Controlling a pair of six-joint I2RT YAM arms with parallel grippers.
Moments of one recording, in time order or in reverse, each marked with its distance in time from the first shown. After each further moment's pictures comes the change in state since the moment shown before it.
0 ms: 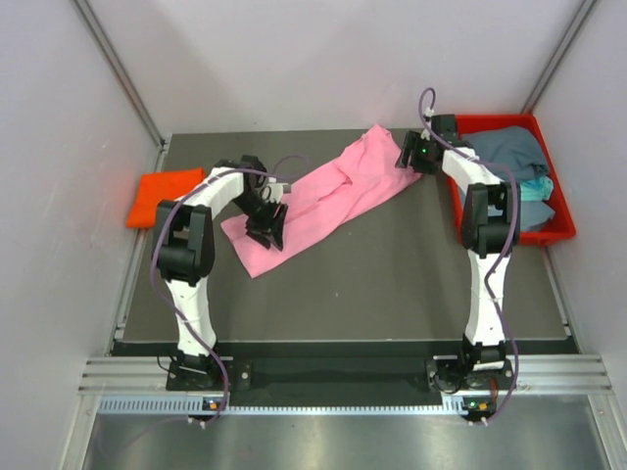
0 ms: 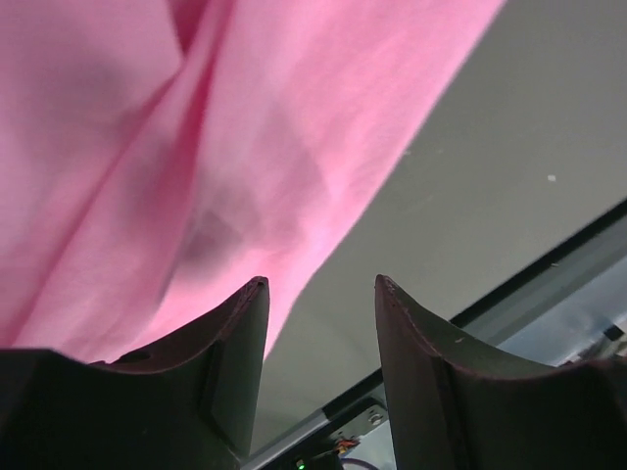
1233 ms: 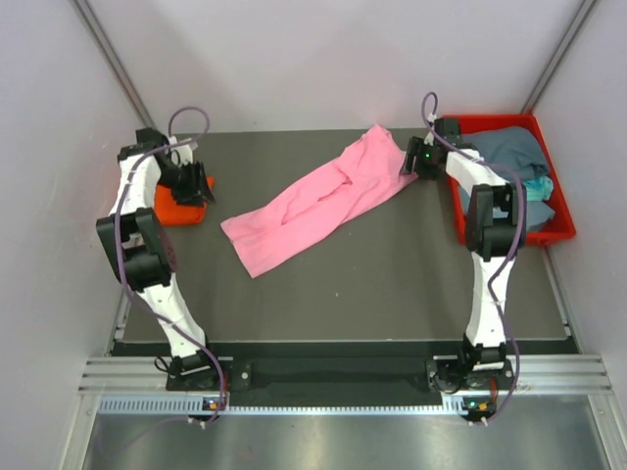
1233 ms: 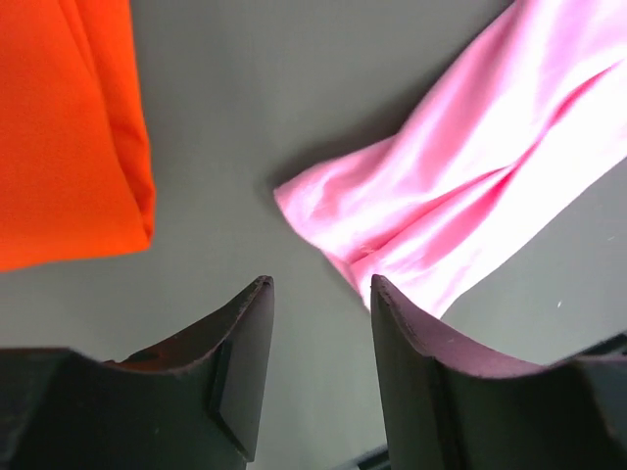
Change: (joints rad) left arm 0.470 -0.024 0.174 0.052 -0.017 -0.033; right arm -0.009 -0.028 -0.051 -0.043 0.018 -0.015
